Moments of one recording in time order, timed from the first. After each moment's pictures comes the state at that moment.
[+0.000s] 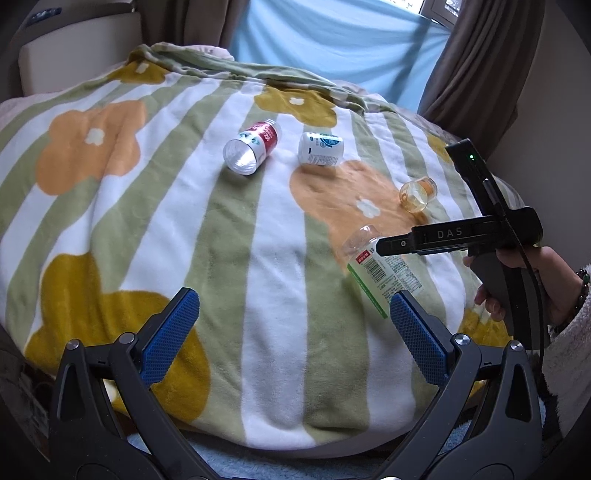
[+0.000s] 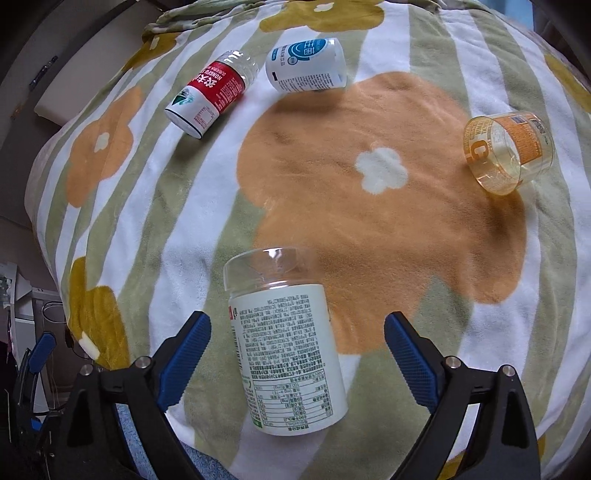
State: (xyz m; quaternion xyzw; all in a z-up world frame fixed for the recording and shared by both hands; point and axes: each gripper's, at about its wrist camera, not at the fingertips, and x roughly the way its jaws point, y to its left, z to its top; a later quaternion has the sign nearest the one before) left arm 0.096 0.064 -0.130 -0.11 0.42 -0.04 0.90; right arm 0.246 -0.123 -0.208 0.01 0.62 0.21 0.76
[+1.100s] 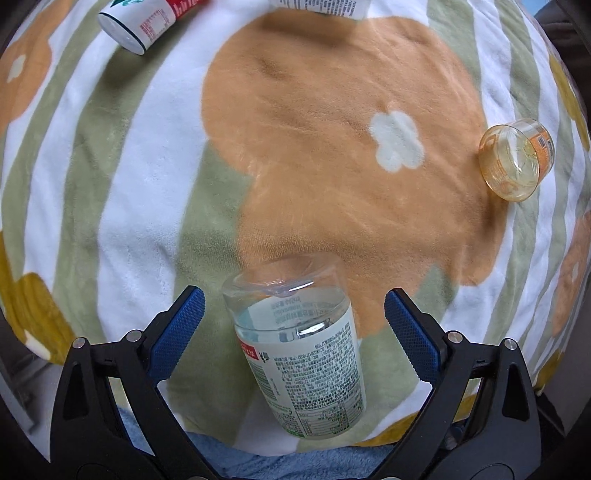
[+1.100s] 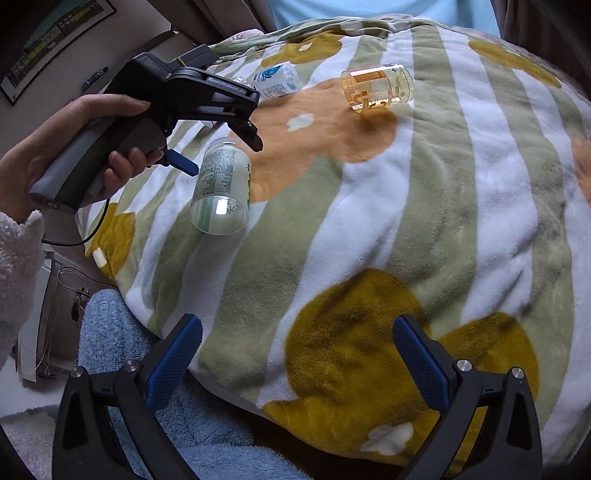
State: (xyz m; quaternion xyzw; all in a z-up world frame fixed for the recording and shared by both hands) left arm 0.301 -0.058 -0.237 -0.14 0.72 0.08 0.68; right arm 0.099 -0.277 -0.206 0.03 0.53 0.26 0.80
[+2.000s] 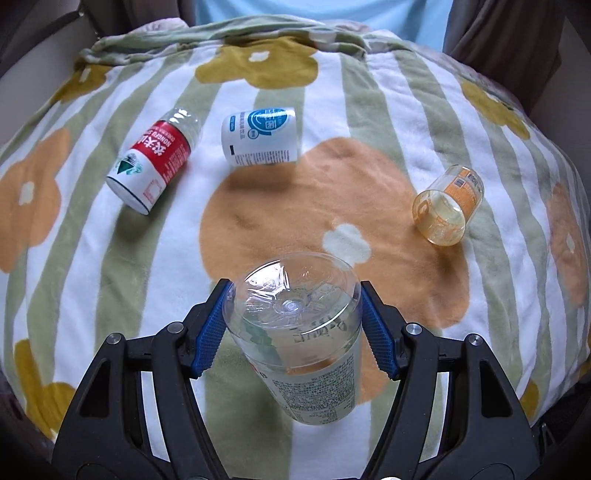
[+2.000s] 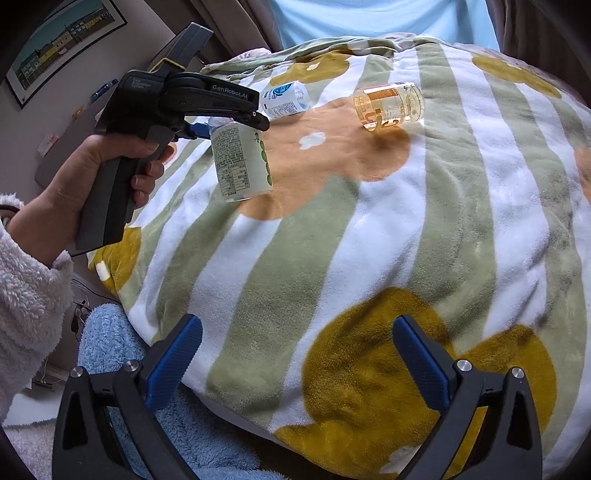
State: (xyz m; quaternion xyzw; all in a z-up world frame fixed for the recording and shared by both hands) left arm 0.284 -0.070 -0.174 -0.03 0.50 0.01 0.86; right arm 0.096 -0.267 -0.211 0.05 0.49 0.26 0.83
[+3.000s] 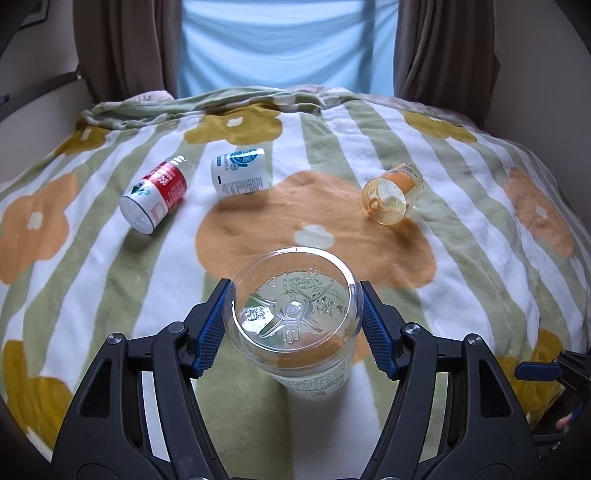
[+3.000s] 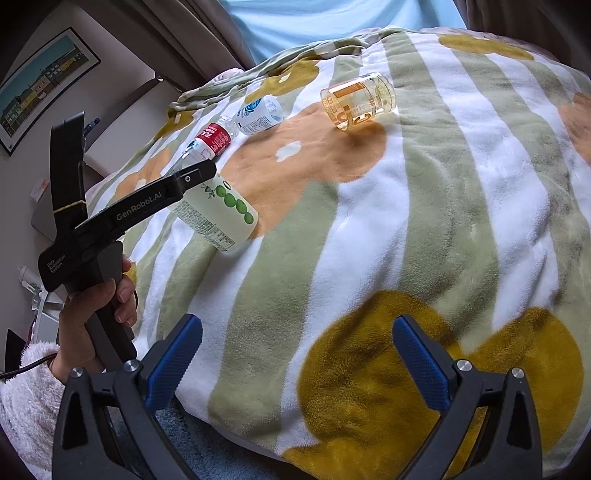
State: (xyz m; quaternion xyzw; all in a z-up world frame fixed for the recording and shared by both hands) left arm 0.197 -0.091 -0.177 0.01 0.37 -0.04 0.93; right arm 0.106 -0.279 -0.225 0.12 0.48 0.24 0.83
